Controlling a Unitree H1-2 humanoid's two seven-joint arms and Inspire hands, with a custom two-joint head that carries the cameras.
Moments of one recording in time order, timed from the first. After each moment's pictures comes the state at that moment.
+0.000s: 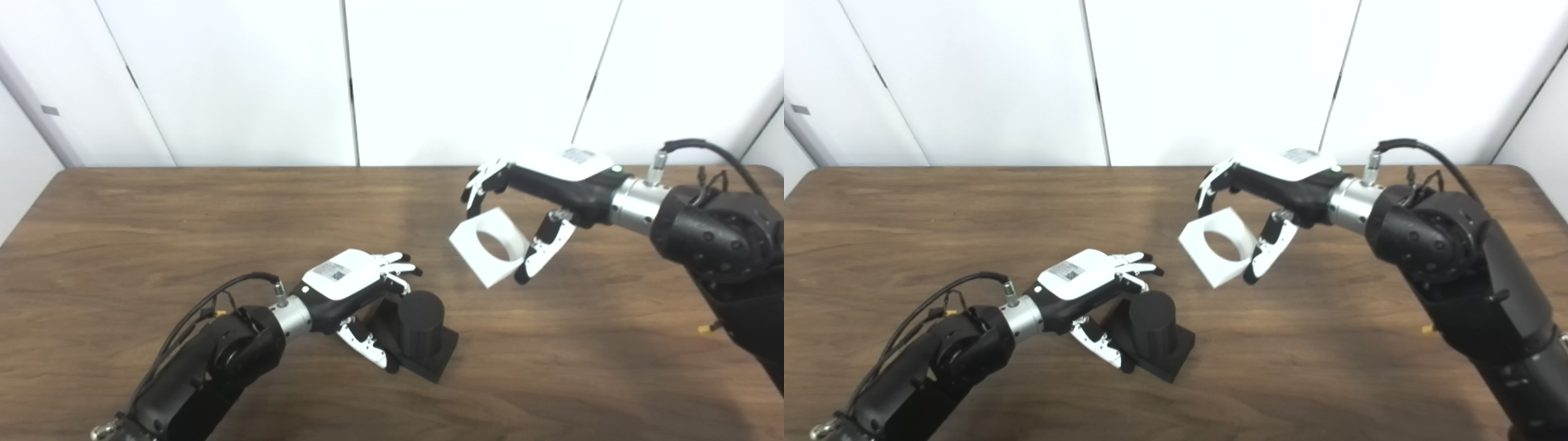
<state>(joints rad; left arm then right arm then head) -0.37 0.42 -0.56 0.04 0.68 -0.20 -0.33 -0.56 -0.59 0.28 -0.41 -0.44 0.16 0.75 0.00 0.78</state>
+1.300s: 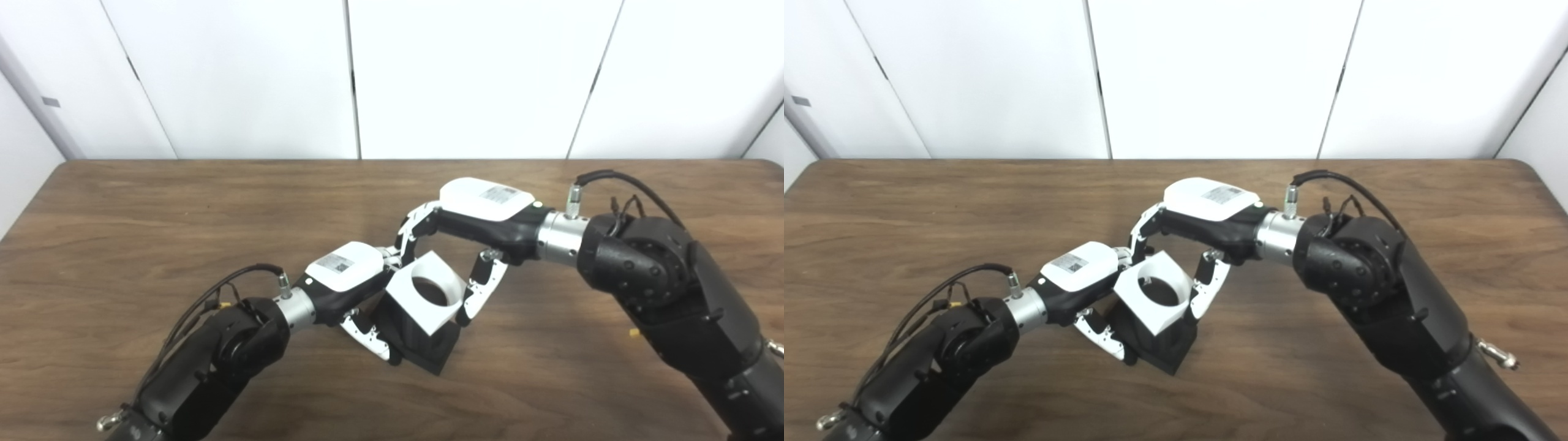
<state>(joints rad) -0.37 0.41 -0.56 0.02 0.68 -0.17 -0.36 -0.55 -0.44 0.42 -0.39 -0.49 0.15 0.77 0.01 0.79</state>
